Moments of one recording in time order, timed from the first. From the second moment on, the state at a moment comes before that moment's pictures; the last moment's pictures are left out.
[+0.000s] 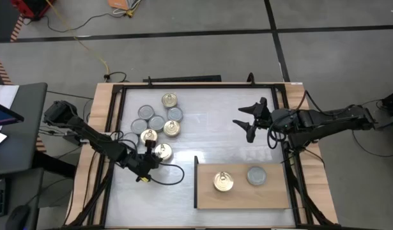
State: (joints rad) left arm -0.54 1.28 0.55 -0.29 -0.50 -0.17; right arm 0.13 0.84 0.80 -0.30 0.54 0.20
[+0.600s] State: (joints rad) left arm -0.56 1.29 0.53 -0.27 -0.49 -0.21; right arm 0.13 0.84 0.80 -0.30 0.54 0.20
